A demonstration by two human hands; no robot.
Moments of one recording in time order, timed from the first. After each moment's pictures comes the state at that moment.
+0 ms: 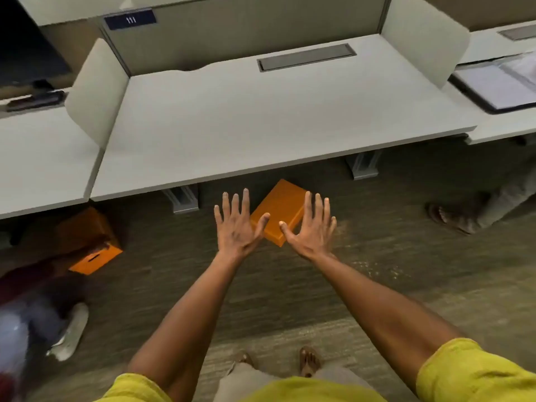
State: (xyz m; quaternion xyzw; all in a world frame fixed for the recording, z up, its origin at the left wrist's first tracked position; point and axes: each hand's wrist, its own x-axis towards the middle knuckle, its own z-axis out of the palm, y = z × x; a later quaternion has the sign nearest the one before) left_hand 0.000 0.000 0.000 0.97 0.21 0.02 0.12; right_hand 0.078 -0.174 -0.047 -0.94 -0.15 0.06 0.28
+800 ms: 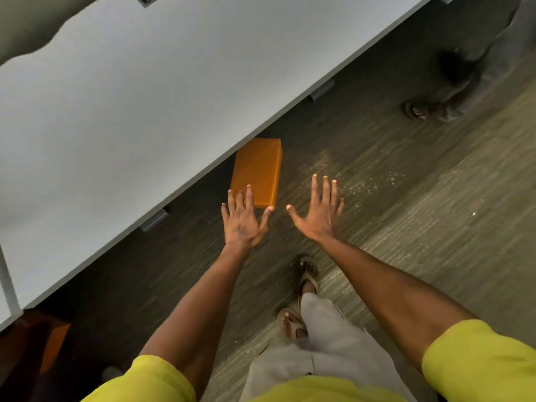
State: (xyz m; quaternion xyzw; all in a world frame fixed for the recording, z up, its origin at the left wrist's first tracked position) left_hand 0.118 0.088 -0.129 0.98 0.03 -0.19 0.10; right_hand 0.116 -0.109 -0.171 -0.95 0.10 0.13 0.25
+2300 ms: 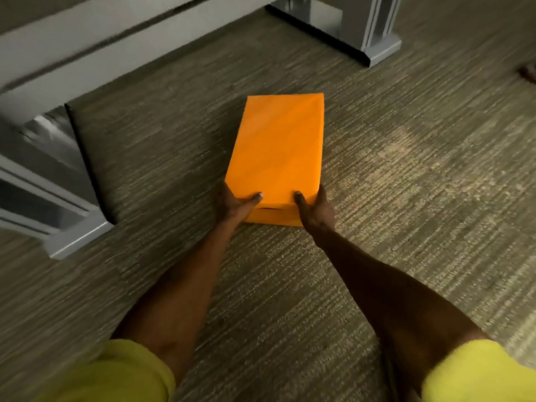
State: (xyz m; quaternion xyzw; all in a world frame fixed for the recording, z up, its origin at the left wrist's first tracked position) left_hand 0.308 0.303 -0.746 0.89 0.23 -0.08 0.39; right_hand 0.281 0.111 -0.786 -0.83 0.22 0.07 0.51
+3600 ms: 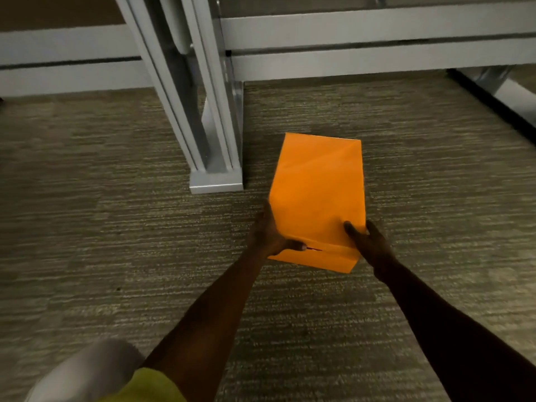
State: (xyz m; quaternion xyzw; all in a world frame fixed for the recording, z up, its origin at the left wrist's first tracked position) left_hand 0.176 0.537 -0.765 0.88 0.27 -0.03 0.39; right_hand 0.277 0.302 -0.786 -0.82 0.05 0.22 0.53
